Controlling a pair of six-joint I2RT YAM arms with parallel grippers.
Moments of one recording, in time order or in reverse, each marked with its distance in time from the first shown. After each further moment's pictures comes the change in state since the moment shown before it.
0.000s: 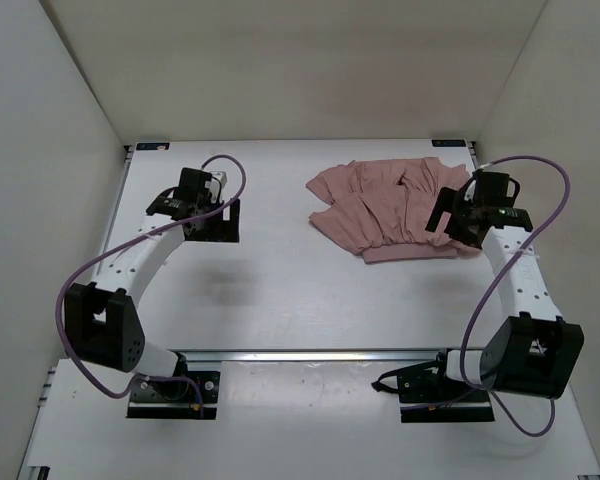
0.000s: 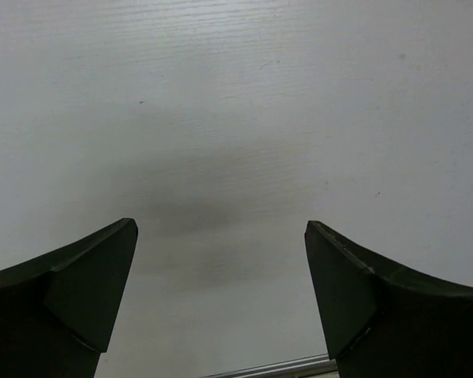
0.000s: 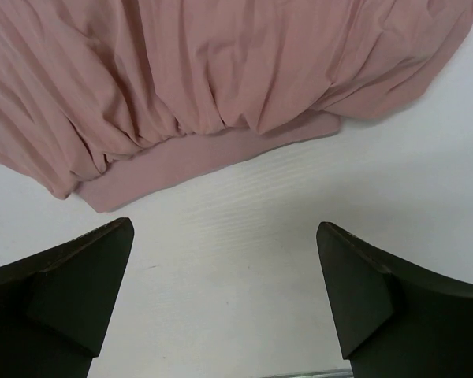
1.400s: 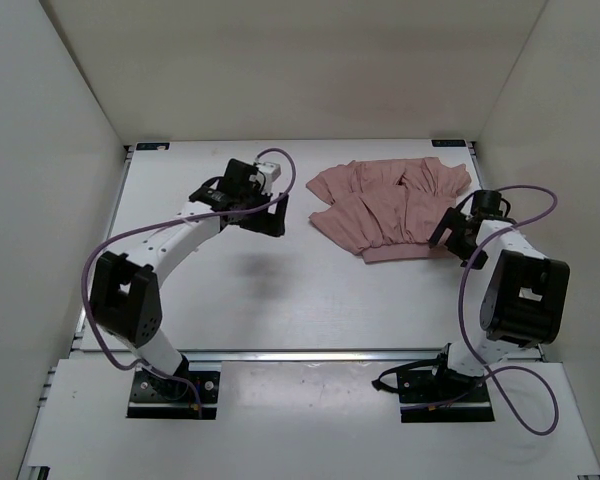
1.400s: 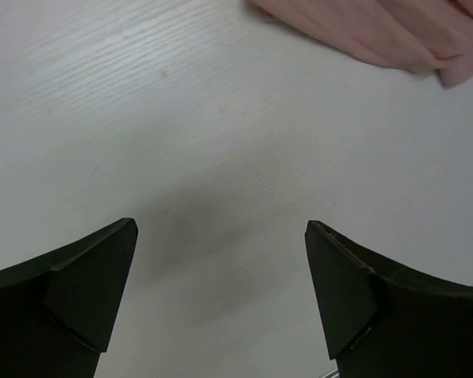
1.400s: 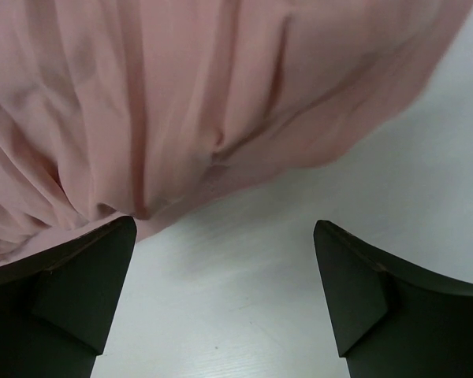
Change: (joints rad) left arm -0.206 0.162 0.142 0.142 0.091 0.046; right arm -0.109 0.316 -0.133 0.248 0.031 0.088
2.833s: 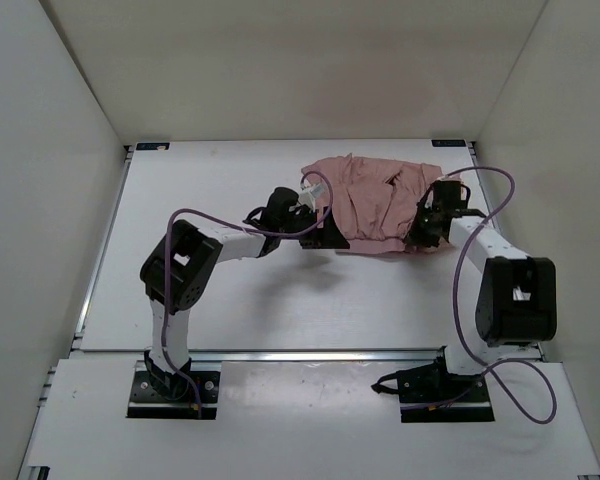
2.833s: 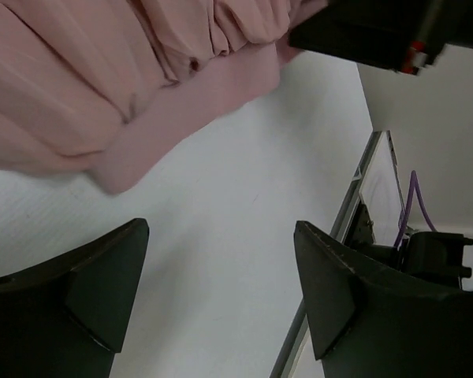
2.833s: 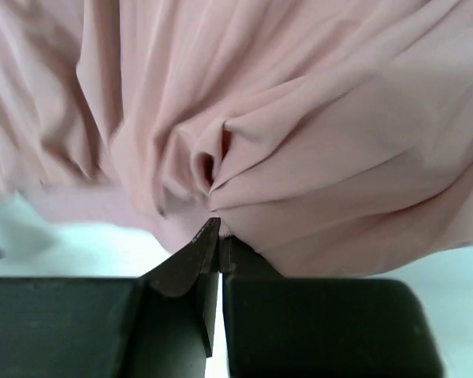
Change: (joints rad) left arm -0.169 0.360 -0.132 0.867 0.497 -0.537; right arm 0.246 0.008 0.045 0.057 -0.109 0.035
